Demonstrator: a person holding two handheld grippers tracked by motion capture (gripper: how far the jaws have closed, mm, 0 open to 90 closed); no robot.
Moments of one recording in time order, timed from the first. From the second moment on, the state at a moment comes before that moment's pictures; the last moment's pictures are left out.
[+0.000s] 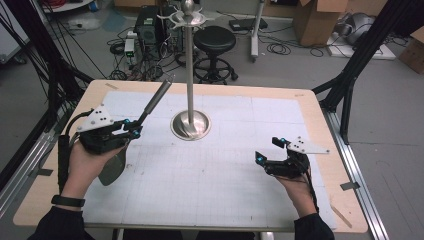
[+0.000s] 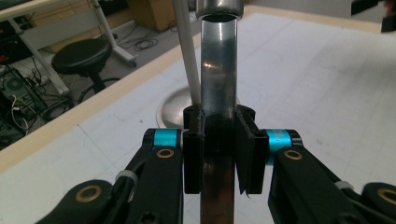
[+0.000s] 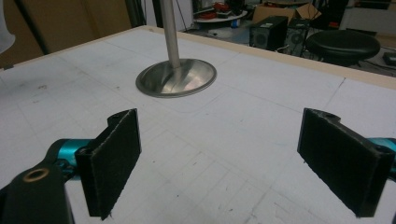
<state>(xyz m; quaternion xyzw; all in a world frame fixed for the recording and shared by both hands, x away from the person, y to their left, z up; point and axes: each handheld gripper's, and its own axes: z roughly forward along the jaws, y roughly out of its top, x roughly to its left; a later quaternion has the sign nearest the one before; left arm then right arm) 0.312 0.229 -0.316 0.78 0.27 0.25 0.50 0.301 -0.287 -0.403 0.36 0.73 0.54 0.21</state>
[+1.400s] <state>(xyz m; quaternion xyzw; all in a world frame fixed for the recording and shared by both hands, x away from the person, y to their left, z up) 0.344 0.190 -0.266 0.71 0.29 0.31 0.56 0.301 -0.289 -0.403 0.36 0.73 0.55 0.21</state>
